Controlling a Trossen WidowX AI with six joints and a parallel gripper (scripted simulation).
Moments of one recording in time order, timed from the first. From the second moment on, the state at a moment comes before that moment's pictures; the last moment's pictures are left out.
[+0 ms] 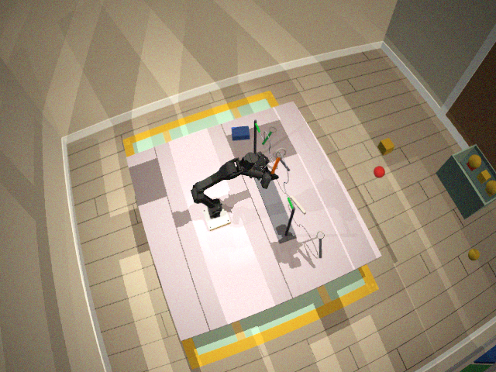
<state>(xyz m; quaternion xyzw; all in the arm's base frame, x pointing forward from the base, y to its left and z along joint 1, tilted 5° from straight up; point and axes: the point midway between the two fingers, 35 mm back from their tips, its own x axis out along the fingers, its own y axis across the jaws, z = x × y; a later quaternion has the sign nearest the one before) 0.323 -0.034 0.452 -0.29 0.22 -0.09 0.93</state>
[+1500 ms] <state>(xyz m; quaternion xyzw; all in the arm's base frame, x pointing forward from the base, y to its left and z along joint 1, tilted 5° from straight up) 0.324 -0.046 0.466 -0.53 0.17 -0.15 0.81</state>
